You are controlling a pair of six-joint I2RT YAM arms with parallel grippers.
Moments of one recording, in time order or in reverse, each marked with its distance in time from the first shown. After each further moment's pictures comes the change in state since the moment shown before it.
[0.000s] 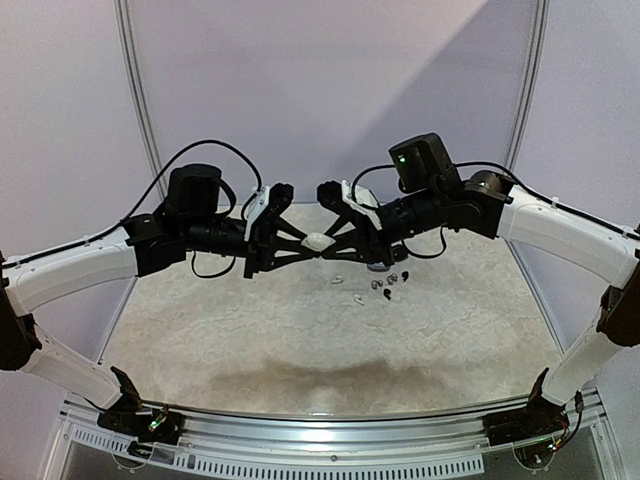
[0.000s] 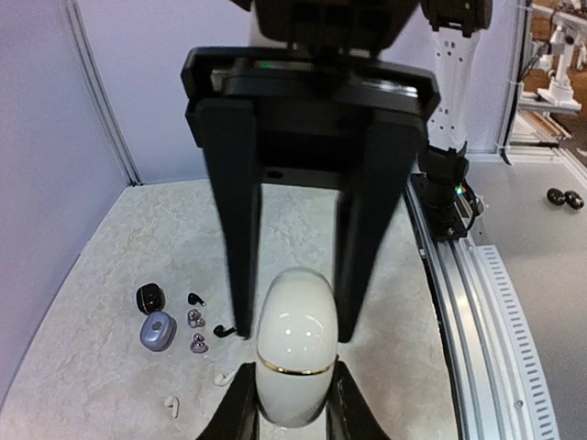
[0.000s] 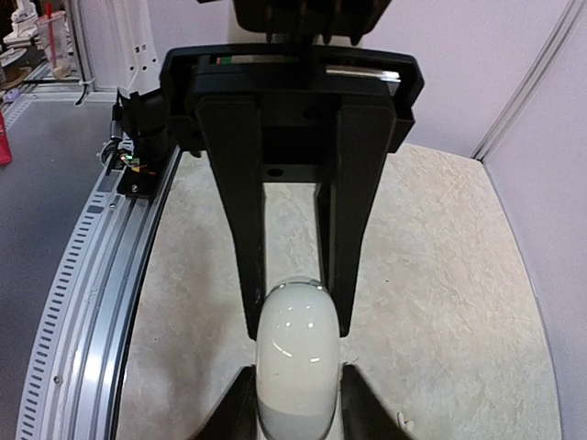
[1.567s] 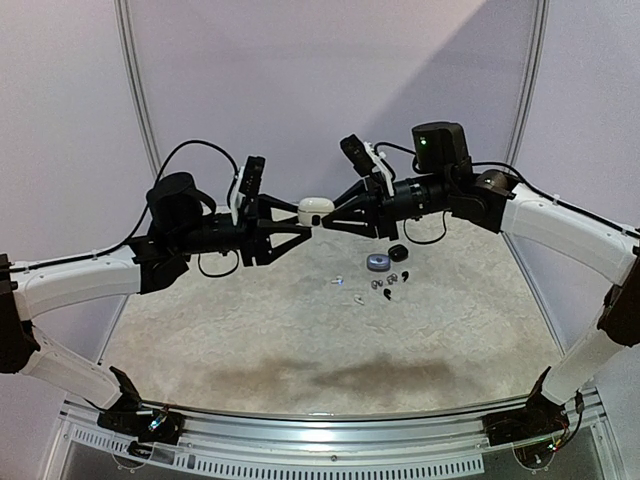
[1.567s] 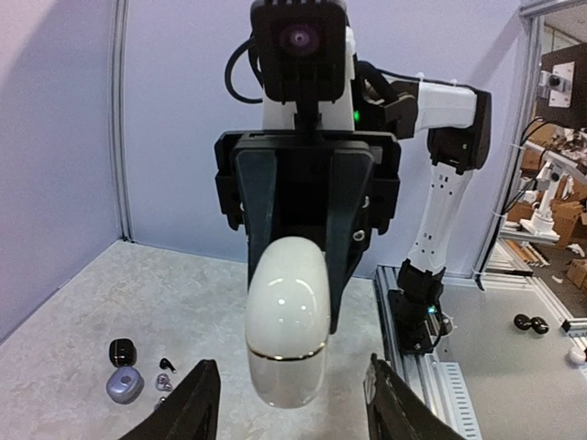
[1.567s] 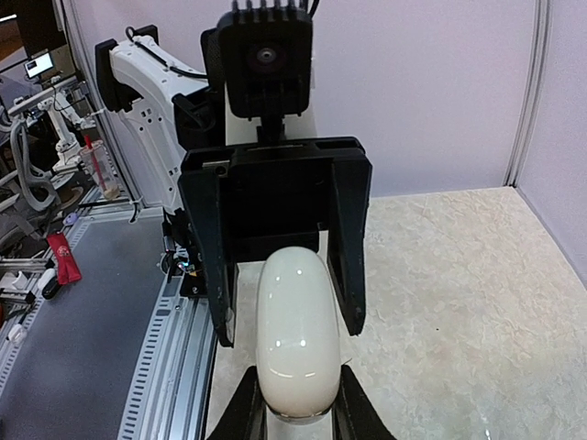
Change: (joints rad) left arm 0.039 -0.020 -0.170 0.545 0.023 -0.496; right arm -0.105 -0.013 -0.043 0.264 -0.270 0.403
